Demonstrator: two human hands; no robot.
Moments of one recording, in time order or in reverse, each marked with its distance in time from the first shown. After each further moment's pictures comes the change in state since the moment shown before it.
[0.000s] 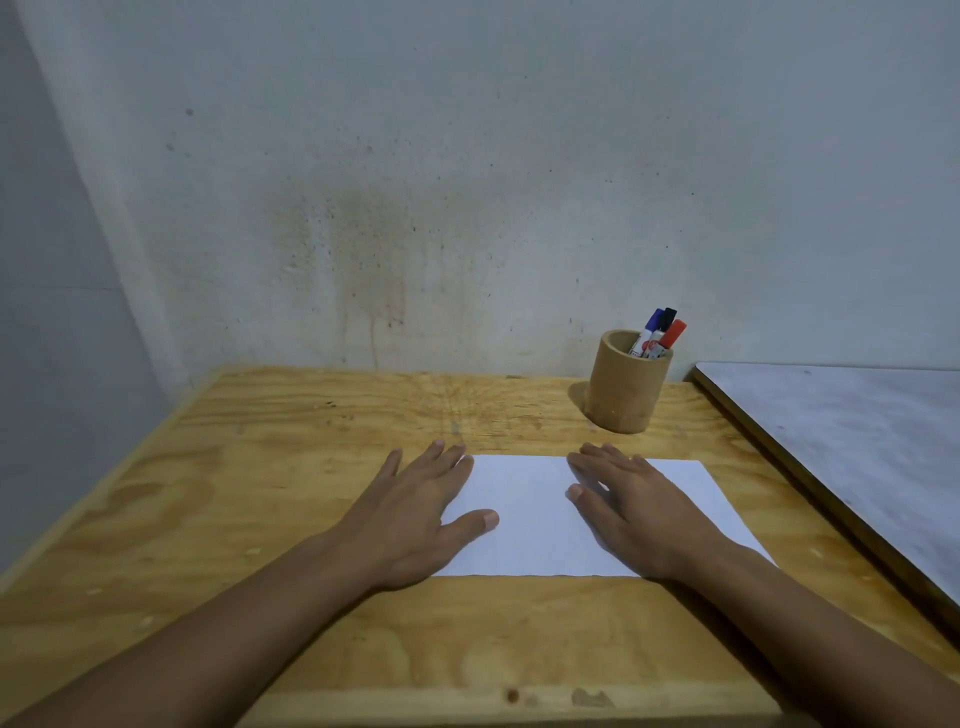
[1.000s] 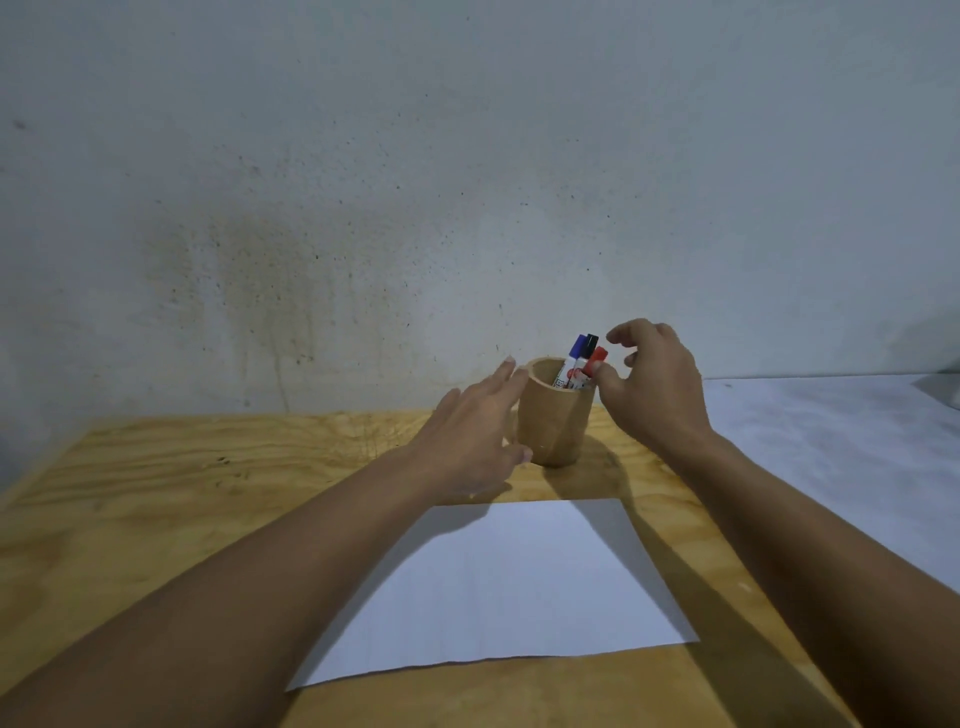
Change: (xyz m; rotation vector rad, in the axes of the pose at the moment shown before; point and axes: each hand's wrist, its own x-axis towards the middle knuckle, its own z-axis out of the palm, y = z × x) left_hand 0.137 0.091 -0.042 -0.136 0.175 0.196; right_hand 0.083 0.075 -0.082 0.164 0.688 0.299
